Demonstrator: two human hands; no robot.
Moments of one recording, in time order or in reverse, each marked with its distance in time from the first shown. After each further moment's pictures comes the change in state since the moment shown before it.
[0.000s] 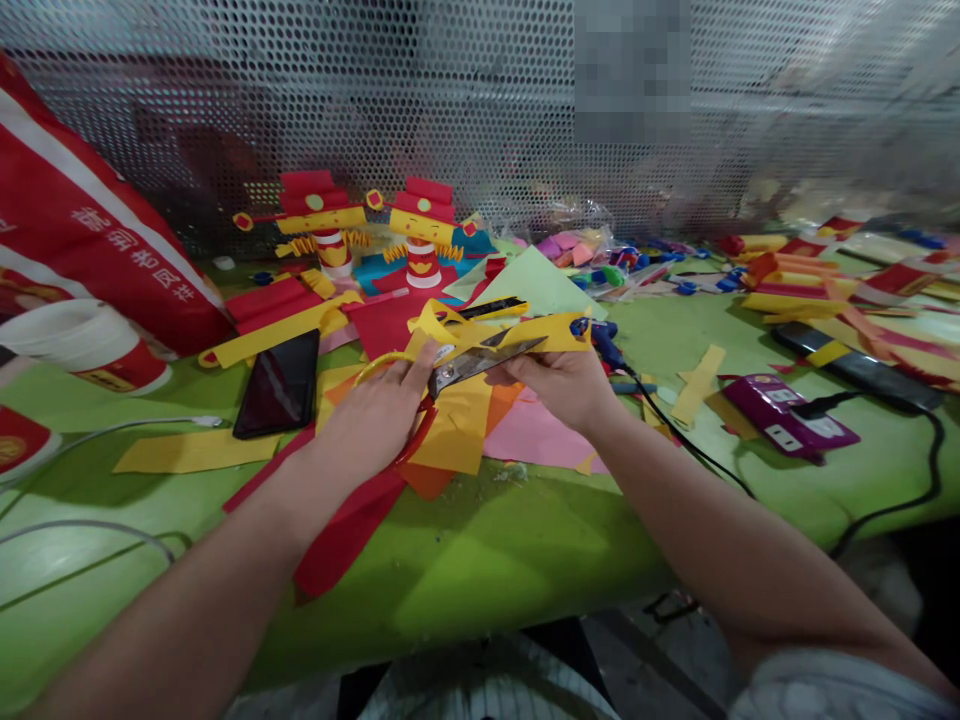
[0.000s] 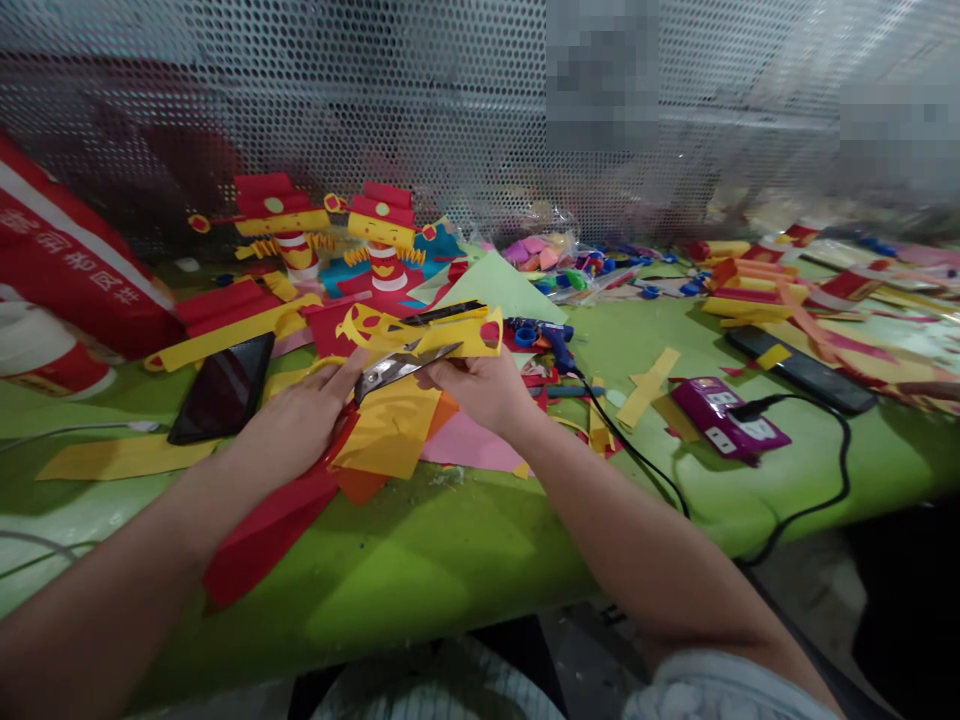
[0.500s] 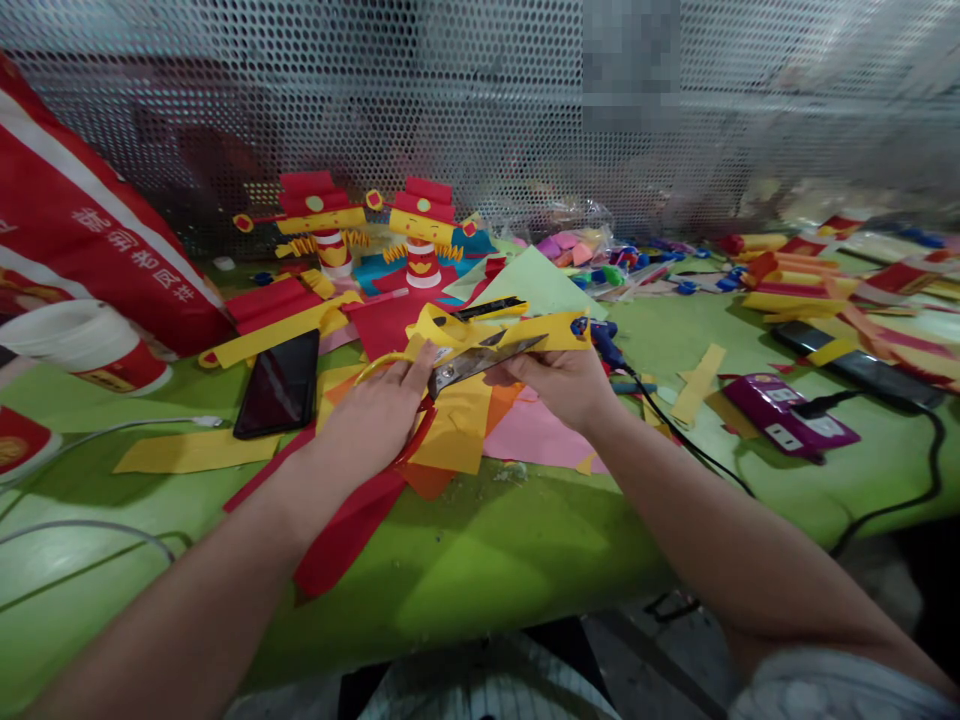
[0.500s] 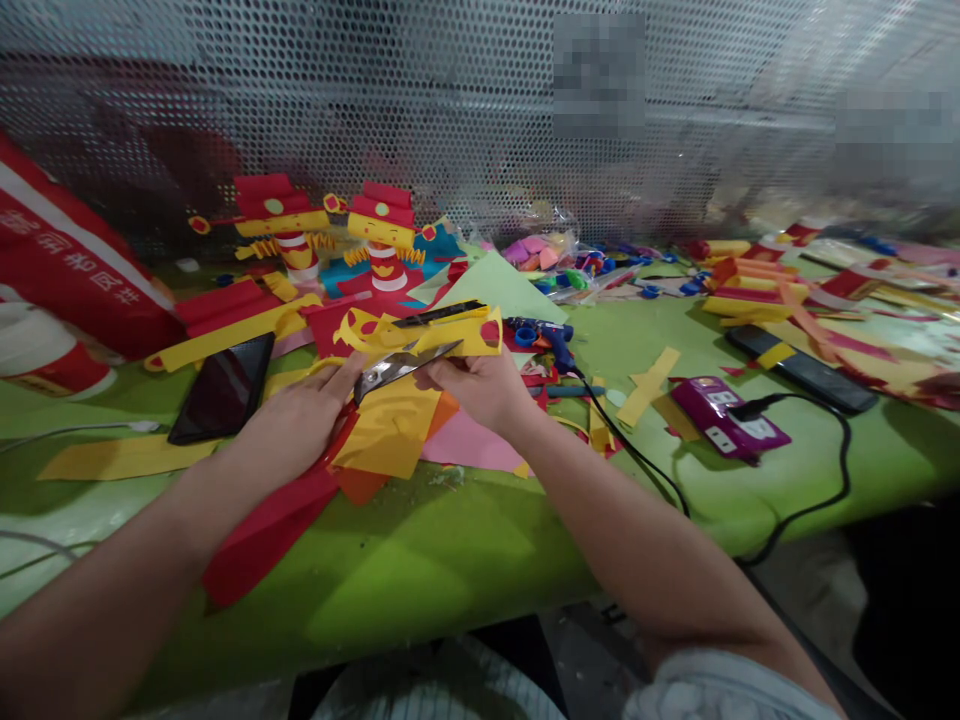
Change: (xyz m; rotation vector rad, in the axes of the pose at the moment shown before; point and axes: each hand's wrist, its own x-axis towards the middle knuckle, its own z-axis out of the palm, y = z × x) left_hand 0.000 0.000 -0.001 0.037 0.032 0.014; right_hand 0.001 -0.001 0.002 0.037 0.010 0.017
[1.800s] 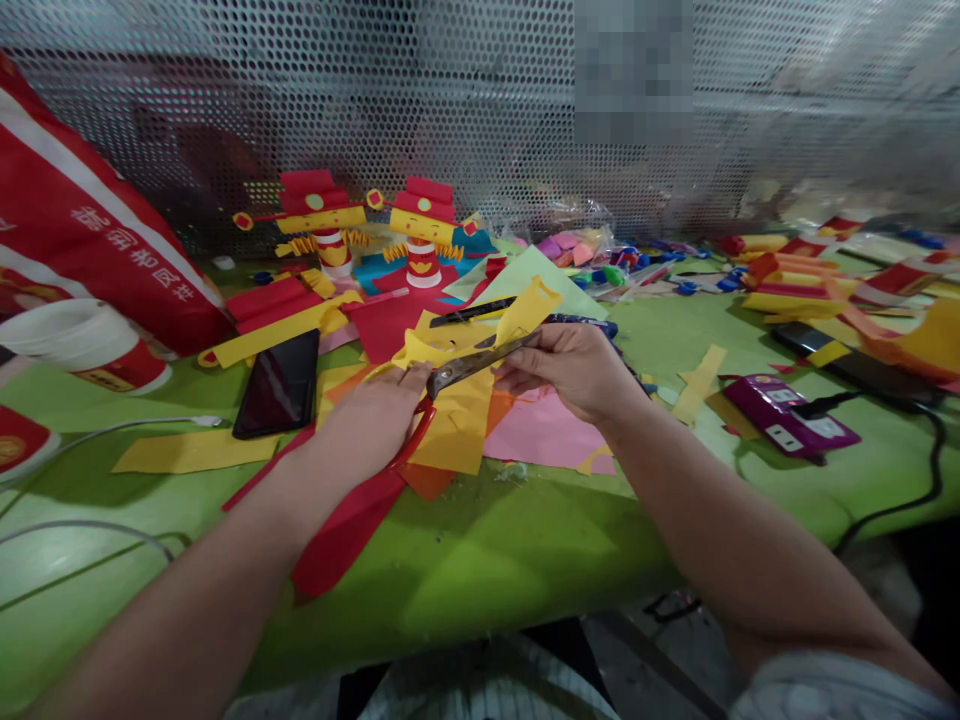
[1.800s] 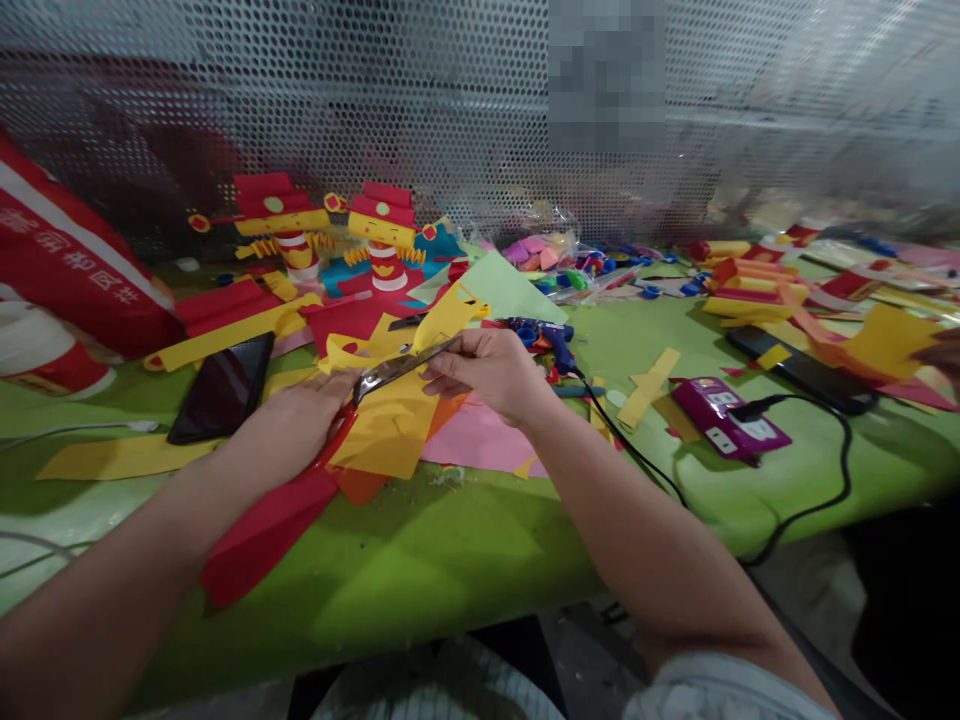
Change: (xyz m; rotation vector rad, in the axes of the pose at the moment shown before) left_hand 0.000 -0.002 -0.002 -0.141 -0.070 -0.011; right_hand 0.004 -0.014 -0.011 0.125 -0.029 0.251
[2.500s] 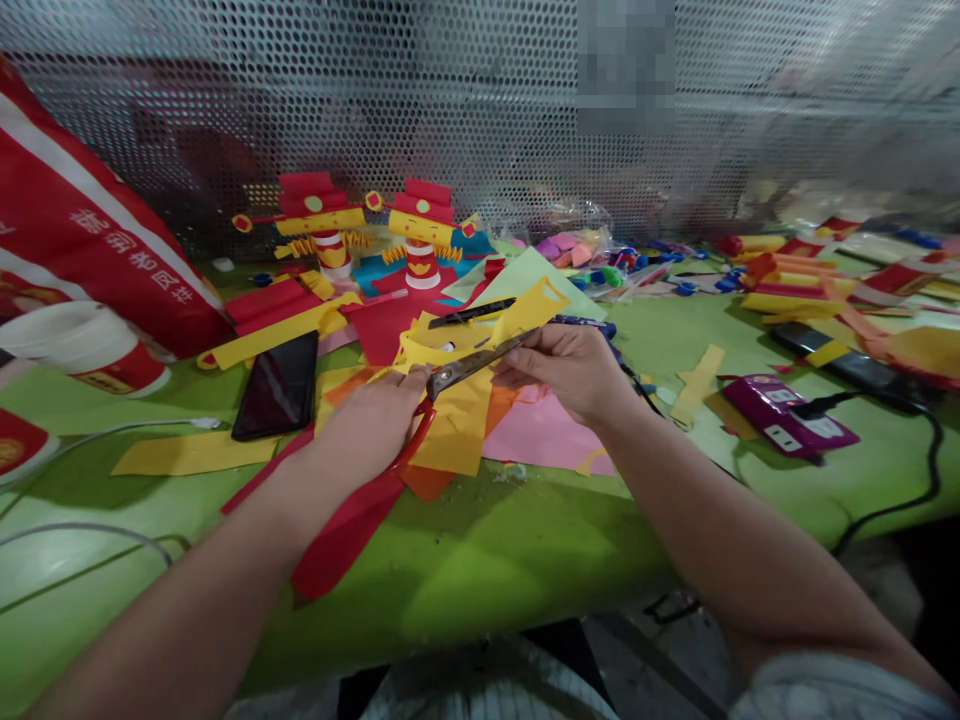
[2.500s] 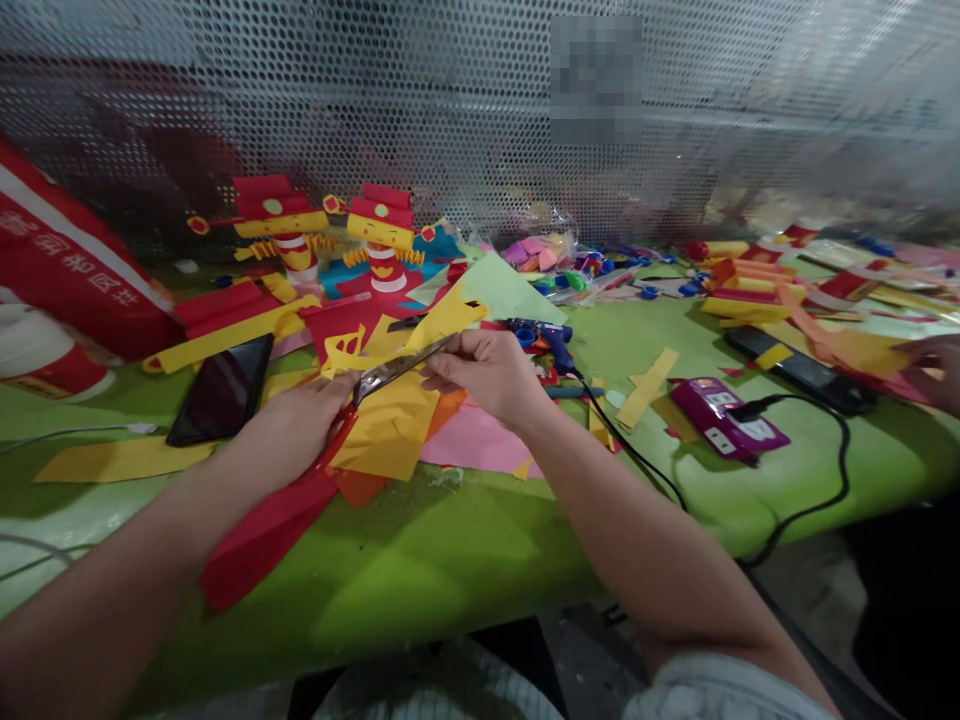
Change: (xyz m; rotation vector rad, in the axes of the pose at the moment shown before) left_hand -0.001 0.001 -0.001 -0.039 -0.019 -0.011; right_hand 0.000 0.005 0.001 -0.077 0.046 -0.104
